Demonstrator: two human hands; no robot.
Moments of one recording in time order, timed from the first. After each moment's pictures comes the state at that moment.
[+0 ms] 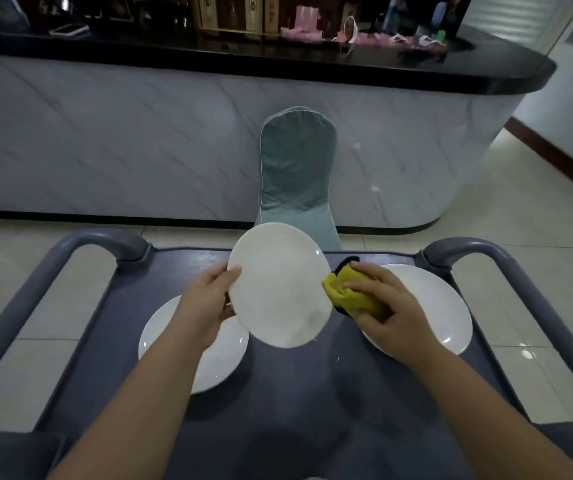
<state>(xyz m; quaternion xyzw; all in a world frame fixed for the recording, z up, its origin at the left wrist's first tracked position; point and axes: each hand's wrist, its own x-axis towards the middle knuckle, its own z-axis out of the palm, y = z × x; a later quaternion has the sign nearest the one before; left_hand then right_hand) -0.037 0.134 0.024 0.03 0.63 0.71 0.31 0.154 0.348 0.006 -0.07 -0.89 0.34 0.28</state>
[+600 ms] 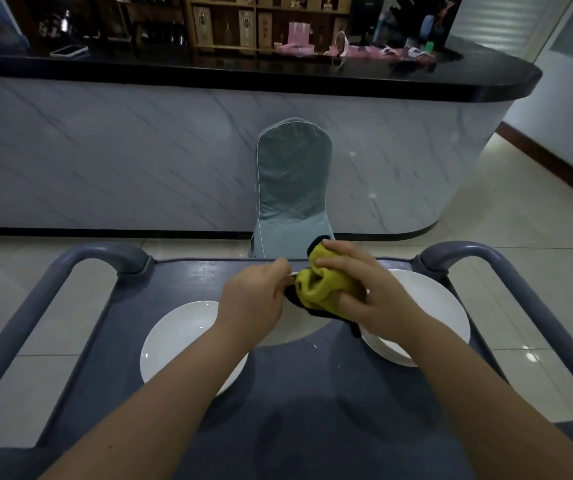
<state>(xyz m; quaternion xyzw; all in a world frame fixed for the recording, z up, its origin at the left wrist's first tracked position) -0.020 0.170 0.027 0.49 0.78 0.33 -0.19 0.125 0.336 0.055 0.00 -0.91 0.37 0.21</state>
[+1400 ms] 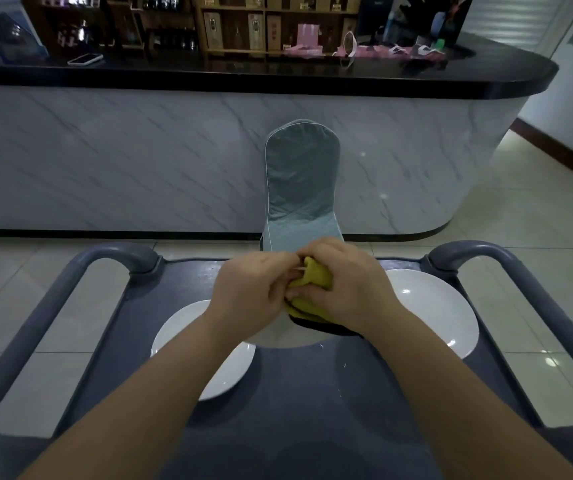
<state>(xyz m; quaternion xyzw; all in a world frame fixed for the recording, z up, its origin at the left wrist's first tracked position) -0.016 0.157 0.069 0.57 0.70 0.36 -0.24 0.095 0.296 0.082 -0.04 -0.94 0.21 0.27</state>
